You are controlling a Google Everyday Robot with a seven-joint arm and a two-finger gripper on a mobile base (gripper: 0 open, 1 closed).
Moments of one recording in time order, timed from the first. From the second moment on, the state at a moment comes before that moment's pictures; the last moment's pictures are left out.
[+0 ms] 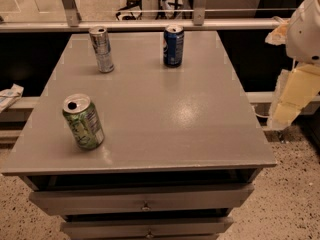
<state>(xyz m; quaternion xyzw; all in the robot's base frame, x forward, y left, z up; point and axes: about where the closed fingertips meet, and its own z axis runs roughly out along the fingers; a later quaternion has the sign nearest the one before) 0.438 -0.214 0.985 -0.60 0.78 -0.04 0.17</state>
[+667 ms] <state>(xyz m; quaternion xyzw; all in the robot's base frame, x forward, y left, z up) 0.444 -0.198 0.978 -0.60 0.78 -0.03 0.18</state>
